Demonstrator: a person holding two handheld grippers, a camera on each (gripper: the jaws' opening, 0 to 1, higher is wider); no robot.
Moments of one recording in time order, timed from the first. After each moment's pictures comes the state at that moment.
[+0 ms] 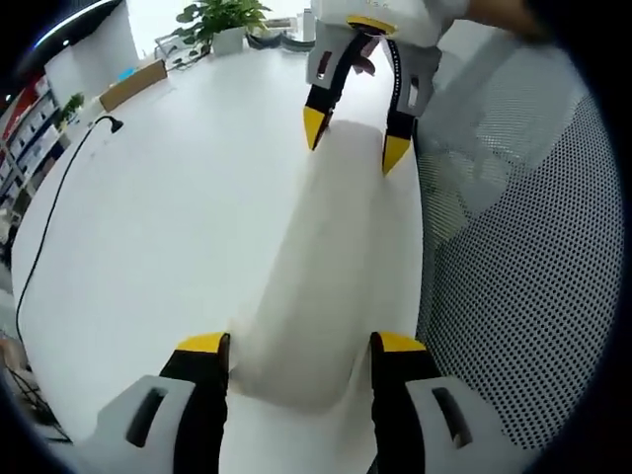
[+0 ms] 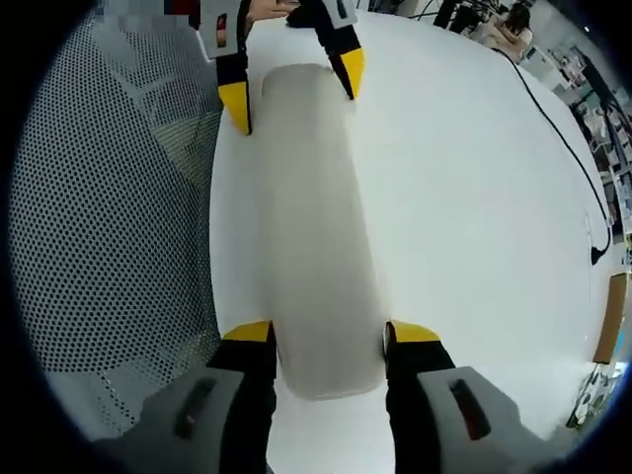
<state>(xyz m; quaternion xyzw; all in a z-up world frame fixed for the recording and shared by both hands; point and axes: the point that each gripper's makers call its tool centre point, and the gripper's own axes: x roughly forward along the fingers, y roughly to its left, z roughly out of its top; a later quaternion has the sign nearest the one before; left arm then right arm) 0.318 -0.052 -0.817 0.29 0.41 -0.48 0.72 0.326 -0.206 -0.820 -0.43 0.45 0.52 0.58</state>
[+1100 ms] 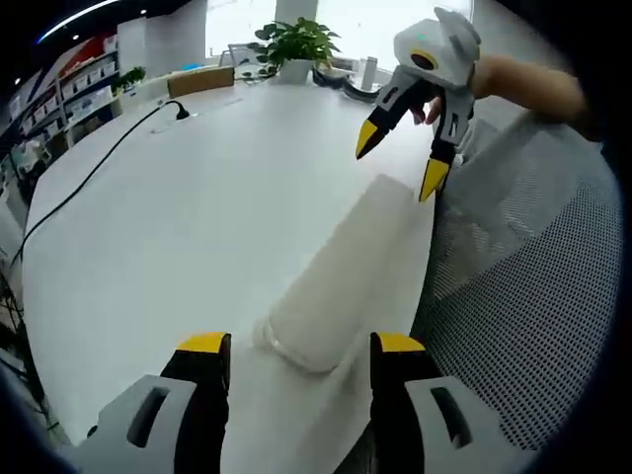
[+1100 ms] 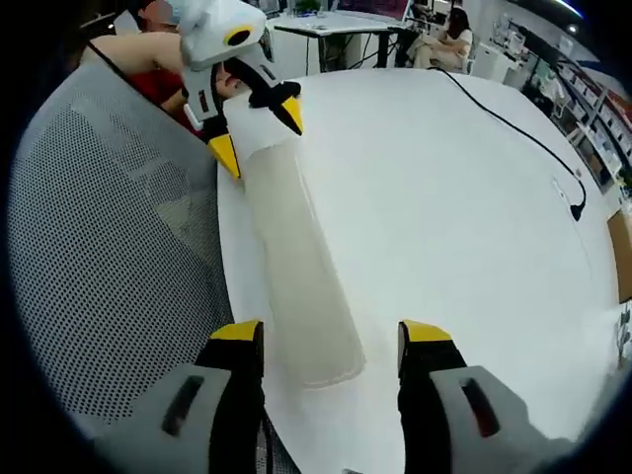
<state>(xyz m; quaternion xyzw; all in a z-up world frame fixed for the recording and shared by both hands) 0.322 -0.028 -0.780 0.13 0.39 -0.42 0.81 0.331 -0.196 -0.764 -0.26 0.42 0.53 0.69</state>
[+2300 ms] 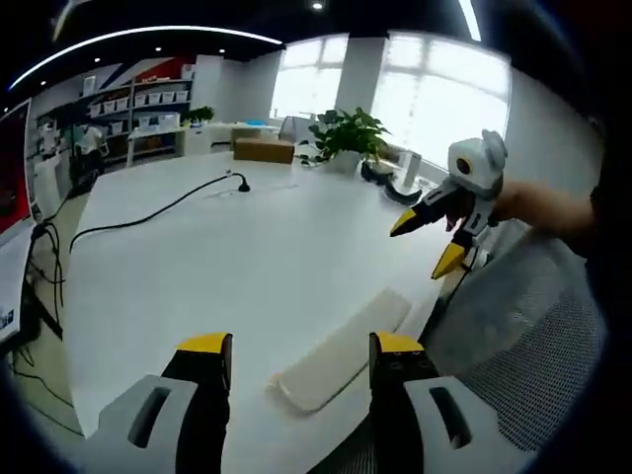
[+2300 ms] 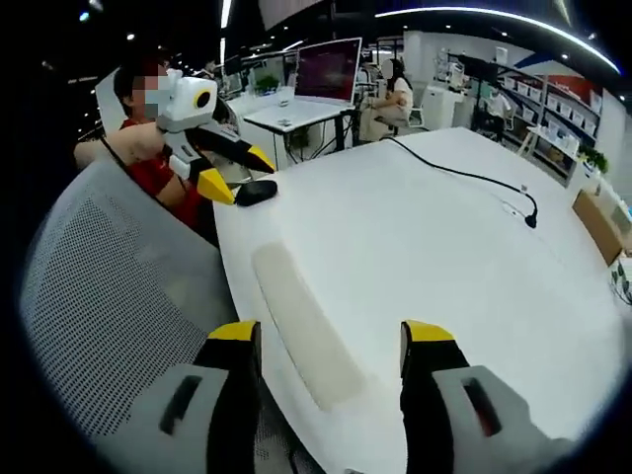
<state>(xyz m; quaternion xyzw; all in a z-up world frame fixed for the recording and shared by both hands) 0.334 -0.015 -0.679 0.02 0.29 -0.34 0.89 0.335 -0.196 -0.690 -0.17 0.33 0.49 0.78</state>
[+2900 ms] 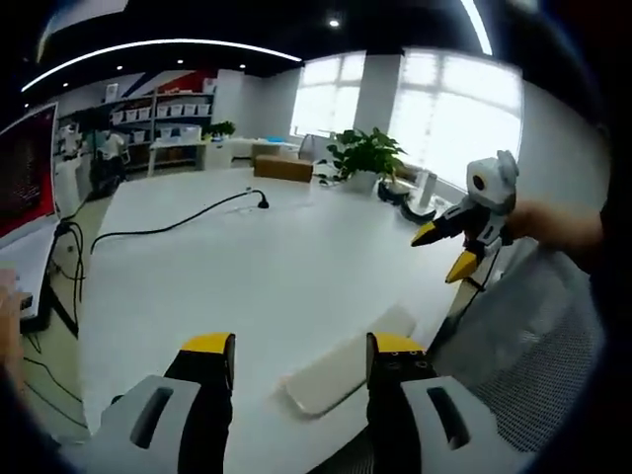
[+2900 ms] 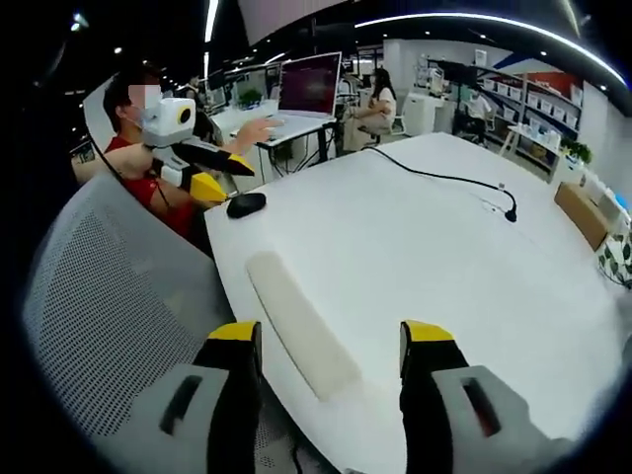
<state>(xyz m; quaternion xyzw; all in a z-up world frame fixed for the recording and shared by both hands) 0.332 0.001 -0.666 0.00 0.26 -0.29 0.92 0.332 -0.215 -0.678 -0.15 0.32 0.47 0.81</state>
